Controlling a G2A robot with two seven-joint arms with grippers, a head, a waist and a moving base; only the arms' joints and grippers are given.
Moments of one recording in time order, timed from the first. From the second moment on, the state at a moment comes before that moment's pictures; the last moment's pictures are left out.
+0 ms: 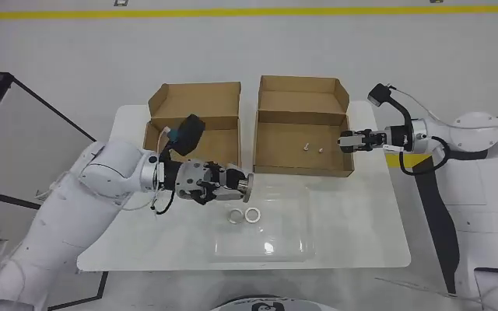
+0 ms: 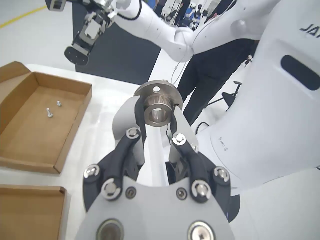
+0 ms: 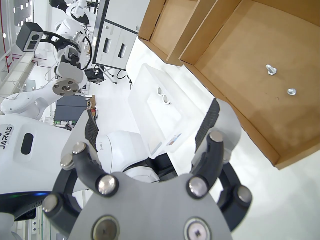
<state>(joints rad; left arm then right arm) 1.06 -0.77 -1.04 -1.84 -0.20 -0.98 -0.84 -1.04 -0.94 1.49 -1.46 0.20 -0.22 1.54</state>
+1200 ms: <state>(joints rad) 1.12 -0.75 -1.07 -1.94 -0.79 -1.01 -0.81 -1.04 -0.94 1.49 -1.46 0.20 -0.22 1.54</state>
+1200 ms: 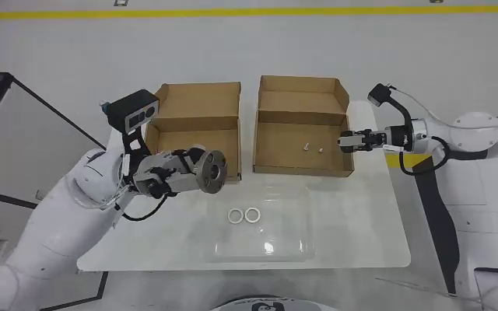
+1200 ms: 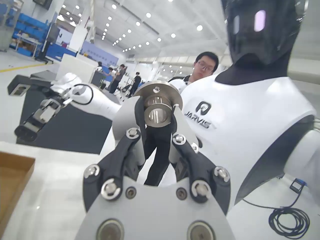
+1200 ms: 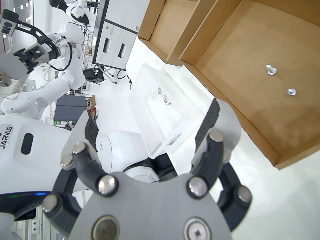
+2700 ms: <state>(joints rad) 1.27 -0.86 -1.28 -1.92 -0.86 -0.96 -0.86 -1.04 -0.94 1.49 -1.46 0.20 -0.22 1.54</state>
